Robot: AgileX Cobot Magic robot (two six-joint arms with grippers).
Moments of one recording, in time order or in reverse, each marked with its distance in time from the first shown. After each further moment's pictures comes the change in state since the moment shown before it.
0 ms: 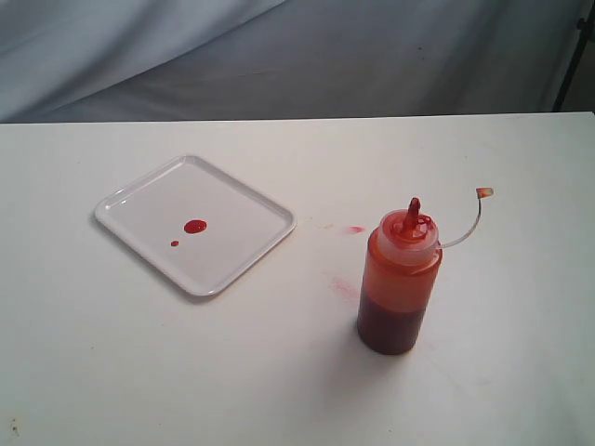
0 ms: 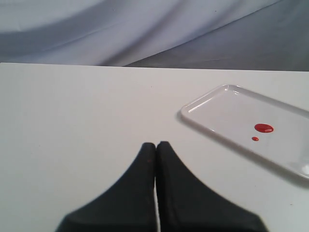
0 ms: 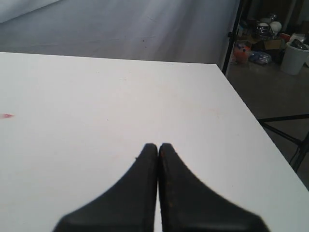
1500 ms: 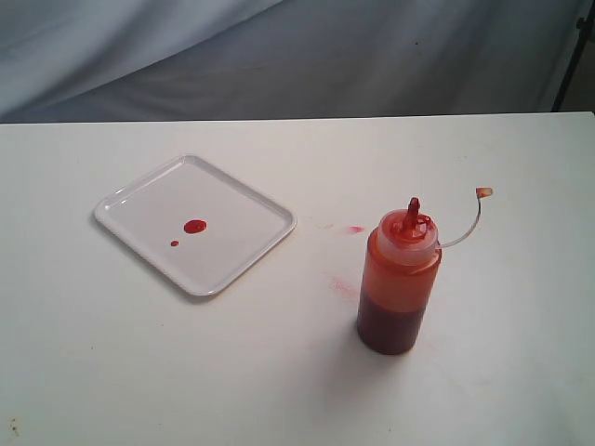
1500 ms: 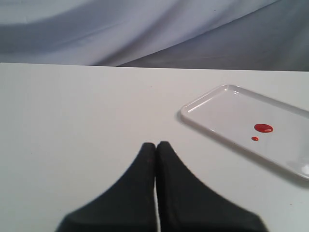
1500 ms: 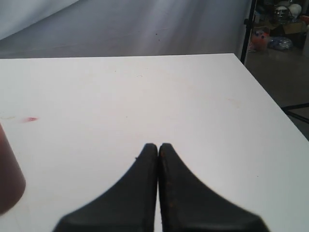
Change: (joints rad) left arm 0.000 0.000 0.000 0.000 0.000 0.002; right arm 0.032 0.000 0.000 0.067 0.020 0.030
